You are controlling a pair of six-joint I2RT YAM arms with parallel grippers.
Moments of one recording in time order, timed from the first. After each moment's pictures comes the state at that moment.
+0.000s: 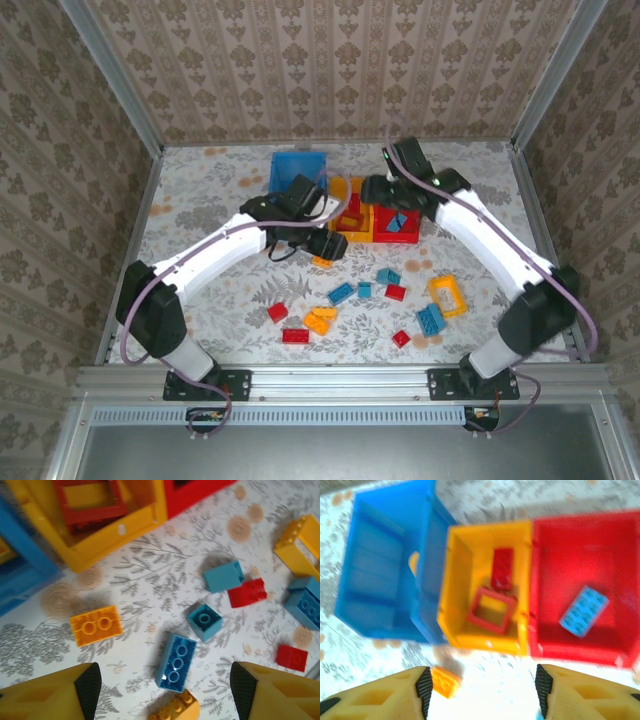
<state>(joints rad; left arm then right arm) -0.80 1.59 1.35 -0.78 0.22 -0.21 0.46 1.51 1.43 -0.79 0.06 0.54</state>
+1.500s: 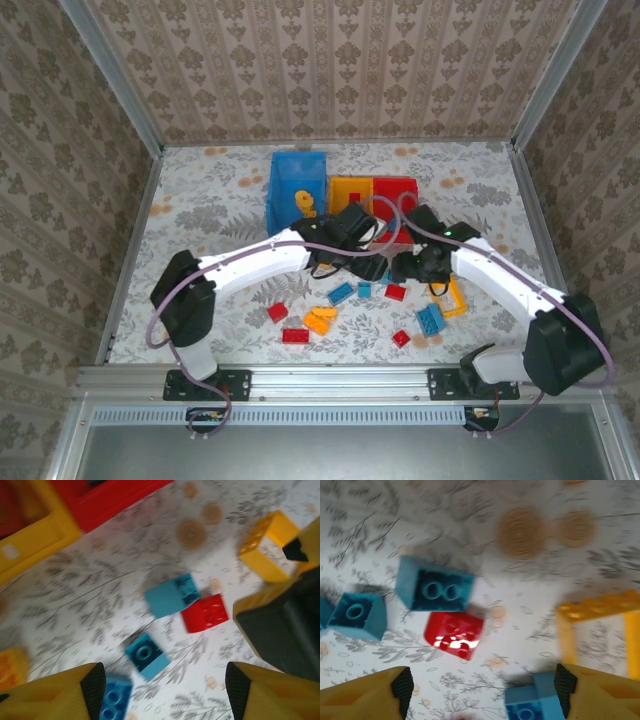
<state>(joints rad) -1.01 1.72 1.37 -0.62 0.08 -0.37 0.44 1.36 0.95 -0.92 0.03 0.44</state>
